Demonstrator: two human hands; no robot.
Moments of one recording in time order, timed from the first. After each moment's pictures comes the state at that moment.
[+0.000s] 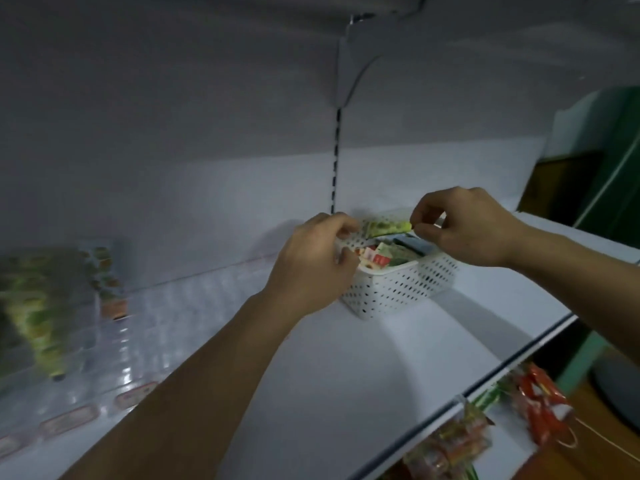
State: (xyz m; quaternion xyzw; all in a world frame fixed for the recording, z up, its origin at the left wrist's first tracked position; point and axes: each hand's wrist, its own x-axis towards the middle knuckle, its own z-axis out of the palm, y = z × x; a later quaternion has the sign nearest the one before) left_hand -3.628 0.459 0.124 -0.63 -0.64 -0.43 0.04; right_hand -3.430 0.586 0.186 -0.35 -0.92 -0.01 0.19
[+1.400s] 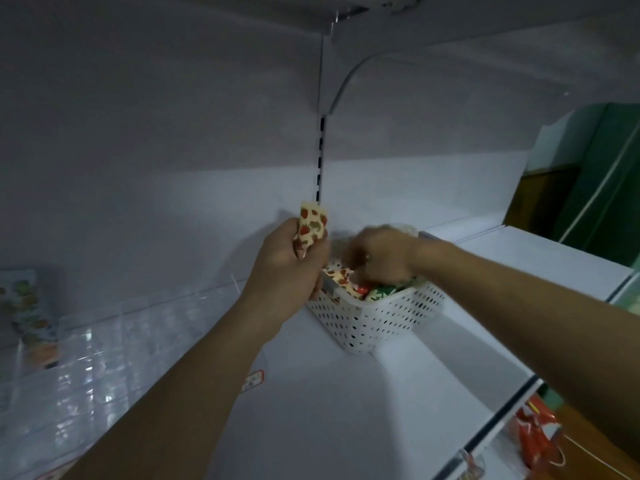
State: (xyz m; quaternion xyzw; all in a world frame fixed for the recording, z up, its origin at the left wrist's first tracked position) left_hand -3.636 0.477 0.134 -0.48 -0.59 -0.61 -0.21; right_hand -3.517 0.619 0.162 -0.34 -0.94 0.07 -0.01
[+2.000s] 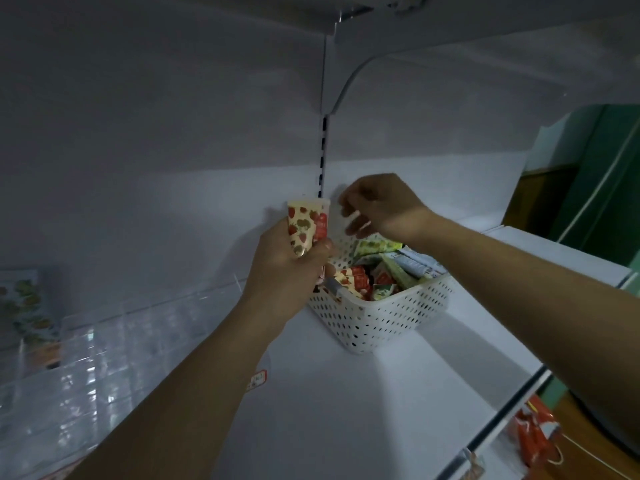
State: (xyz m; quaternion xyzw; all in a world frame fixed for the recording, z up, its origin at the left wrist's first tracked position) left_hand -3.638 0.476 0.135 -0.46 -0.58 -0.64 -0.19; right_hand -3.525 0.622 0.191 -0.31 -0.84 0.32 0.31
